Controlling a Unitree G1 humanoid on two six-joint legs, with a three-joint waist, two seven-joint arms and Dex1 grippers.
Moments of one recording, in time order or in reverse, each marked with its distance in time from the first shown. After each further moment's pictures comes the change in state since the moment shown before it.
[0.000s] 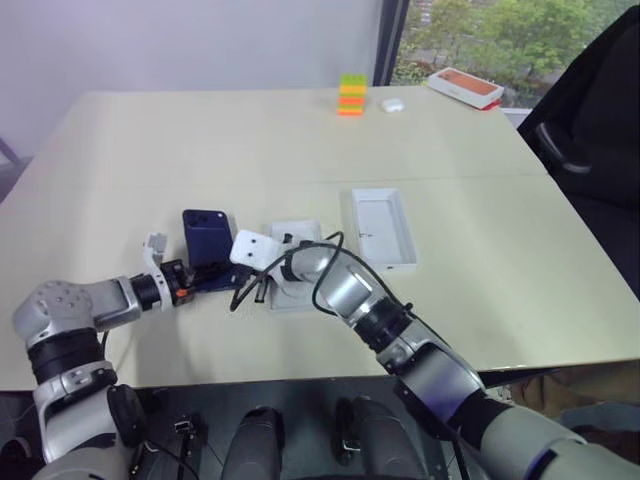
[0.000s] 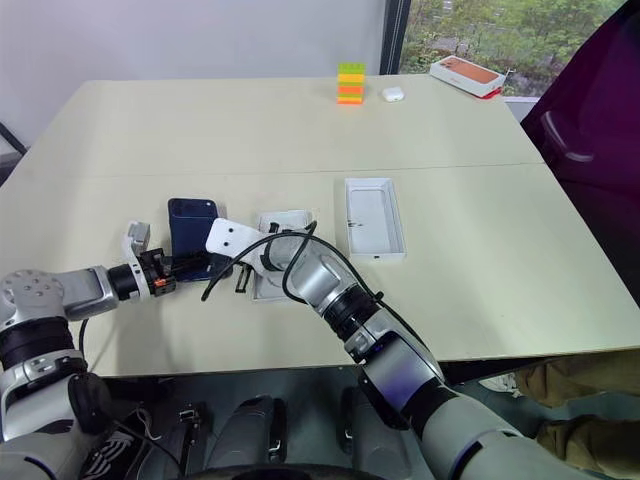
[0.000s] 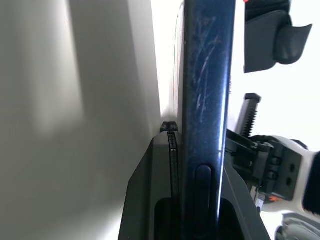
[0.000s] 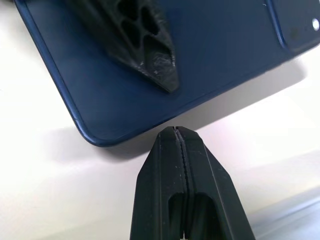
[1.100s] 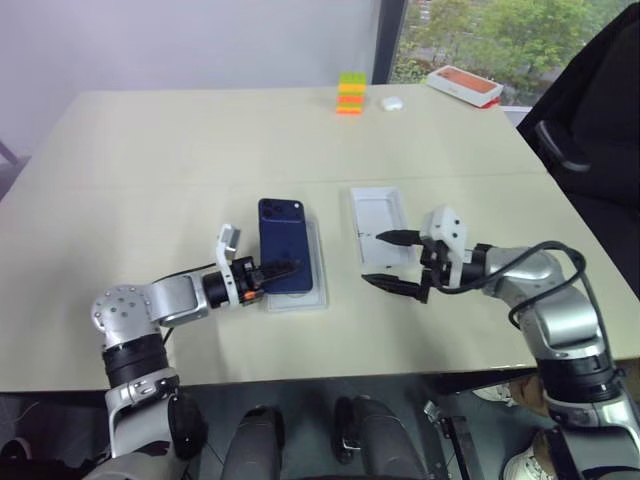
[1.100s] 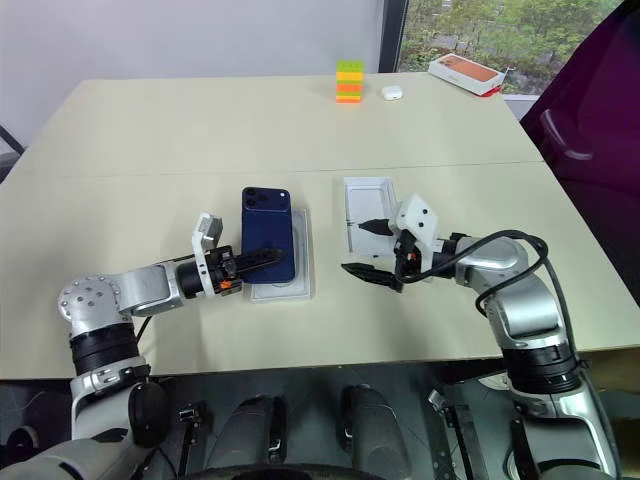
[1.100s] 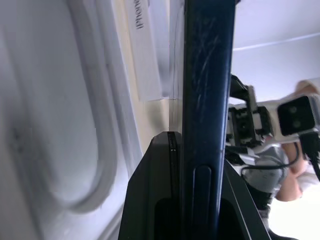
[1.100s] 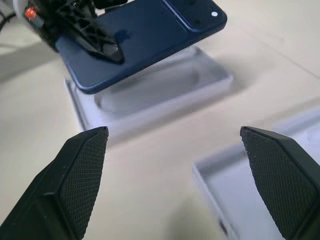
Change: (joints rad) left arm 0.014 -0.321 -0.086 -0.254 -0.468 0.040 0.500; right arm 0.463 -0.712 -0.453 -0.671 0.554 0.066 0.321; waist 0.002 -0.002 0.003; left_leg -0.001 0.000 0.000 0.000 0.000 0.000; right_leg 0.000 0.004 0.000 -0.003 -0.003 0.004
